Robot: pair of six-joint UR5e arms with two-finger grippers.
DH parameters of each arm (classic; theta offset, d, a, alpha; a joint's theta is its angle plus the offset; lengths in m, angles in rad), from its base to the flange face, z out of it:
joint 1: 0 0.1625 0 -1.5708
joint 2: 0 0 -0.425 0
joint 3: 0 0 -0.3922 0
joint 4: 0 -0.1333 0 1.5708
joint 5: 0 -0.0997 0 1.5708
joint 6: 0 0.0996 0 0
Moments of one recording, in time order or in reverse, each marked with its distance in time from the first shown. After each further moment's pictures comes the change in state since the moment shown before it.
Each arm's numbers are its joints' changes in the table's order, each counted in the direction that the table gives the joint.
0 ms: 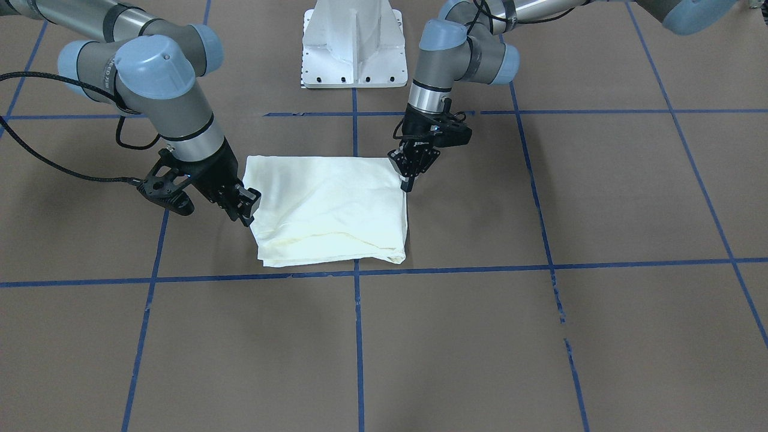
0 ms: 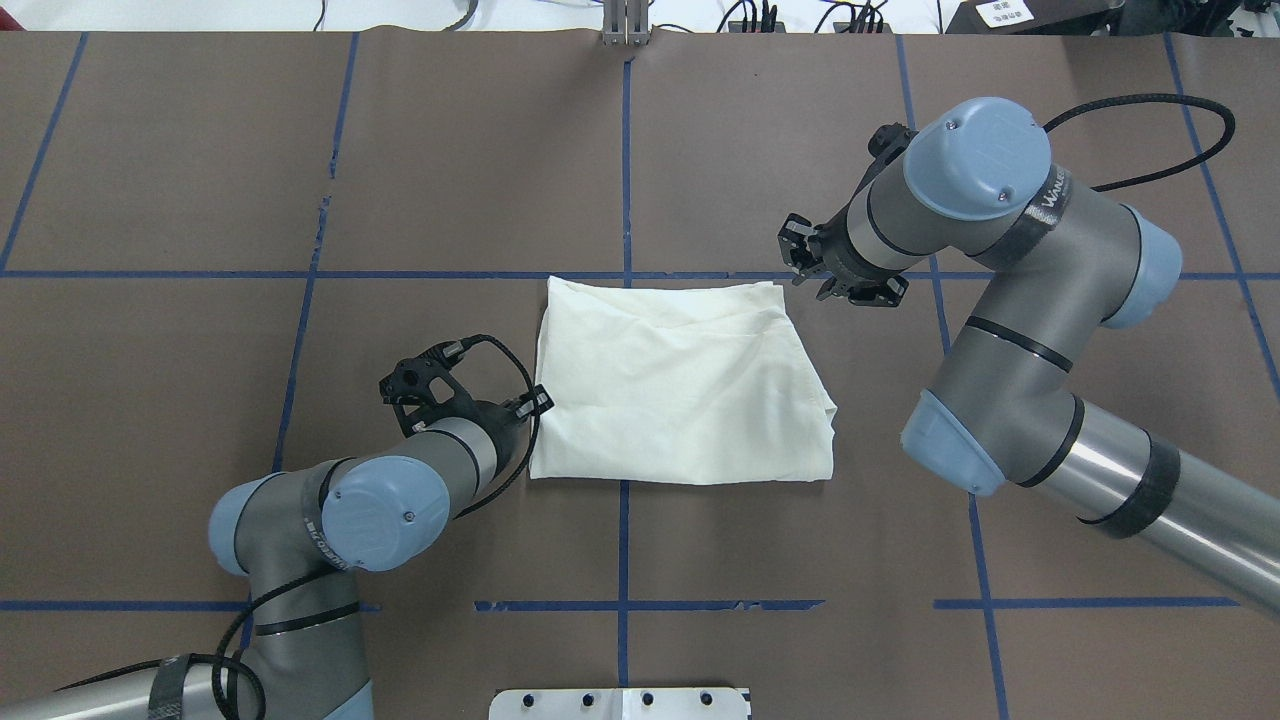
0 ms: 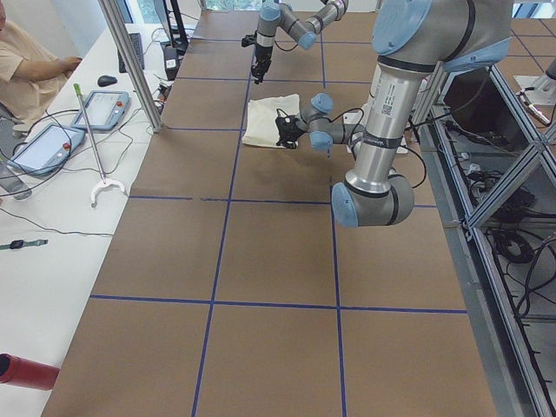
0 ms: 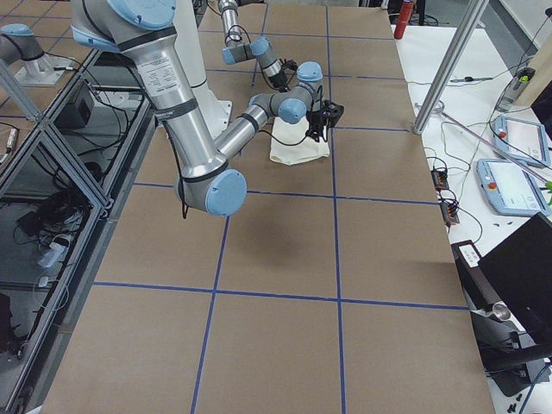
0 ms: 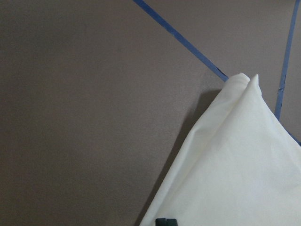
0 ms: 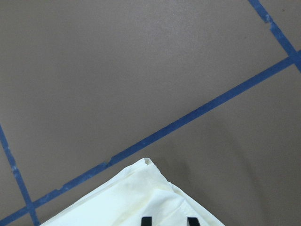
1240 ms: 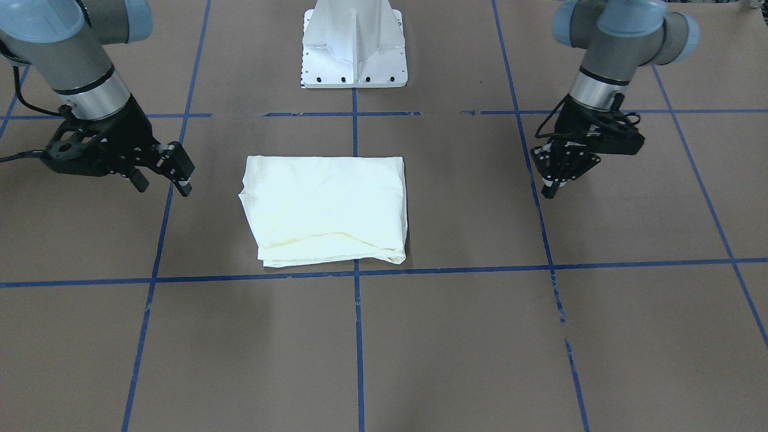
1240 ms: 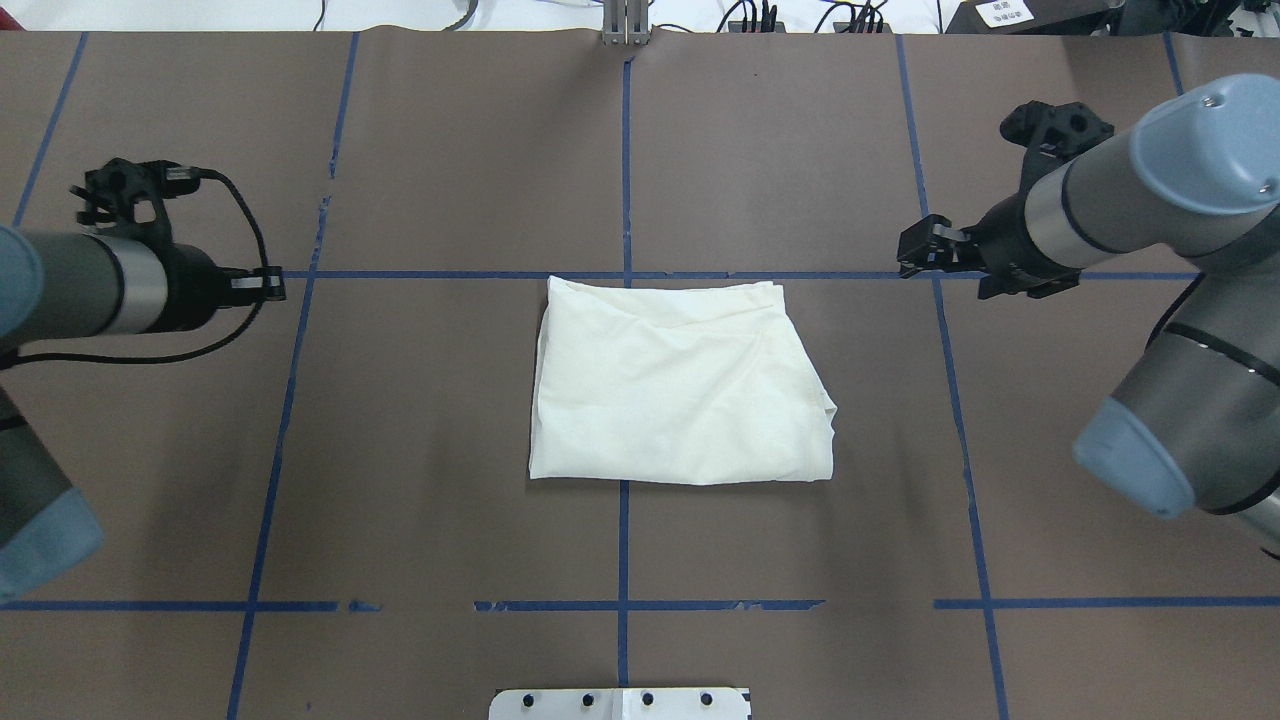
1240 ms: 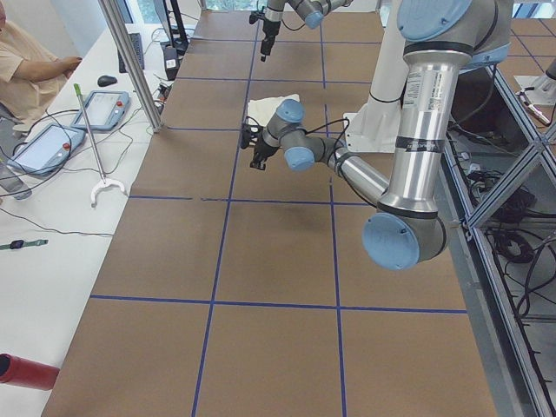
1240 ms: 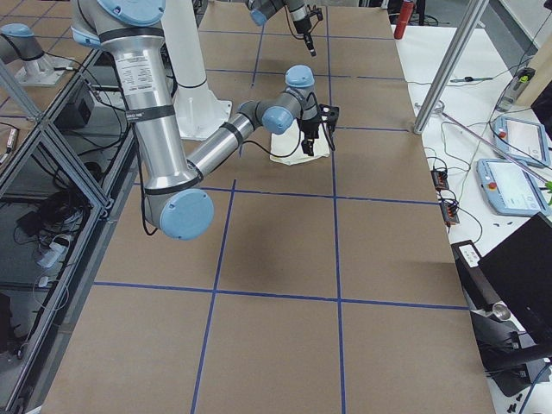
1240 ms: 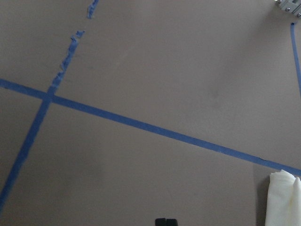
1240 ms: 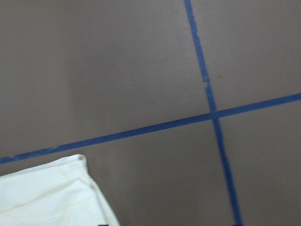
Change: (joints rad) left arm -0.494 -0.351 0.252 0.005 0.522 0.737; right arm 0.155 0.264 -0.220 0.012 -0.102 -0.472
